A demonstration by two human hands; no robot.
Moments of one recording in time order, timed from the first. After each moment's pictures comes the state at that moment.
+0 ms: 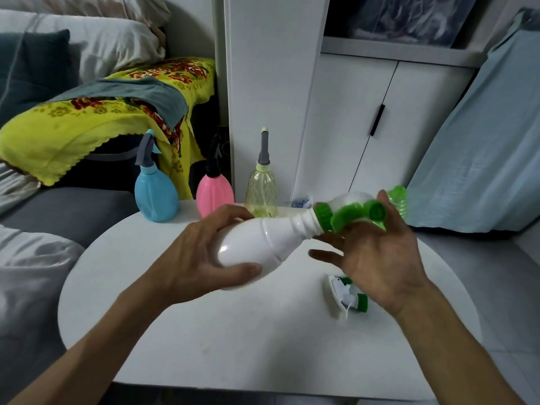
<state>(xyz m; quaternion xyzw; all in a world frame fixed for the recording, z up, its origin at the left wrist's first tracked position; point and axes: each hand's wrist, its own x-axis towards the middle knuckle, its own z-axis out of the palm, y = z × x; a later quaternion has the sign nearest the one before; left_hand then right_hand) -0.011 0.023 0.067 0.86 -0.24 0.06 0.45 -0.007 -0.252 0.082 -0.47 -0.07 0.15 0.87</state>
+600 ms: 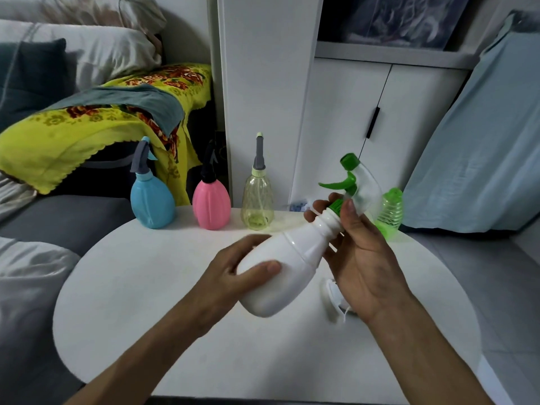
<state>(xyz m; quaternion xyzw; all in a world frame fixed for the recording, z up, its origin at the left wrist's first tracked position) -0.027 -0.023 0.055 0.74 -0.16 -0.08 0.64 -0.009 -0.222 0.079 -0.41 -0.03 -0.02 0.91</state>
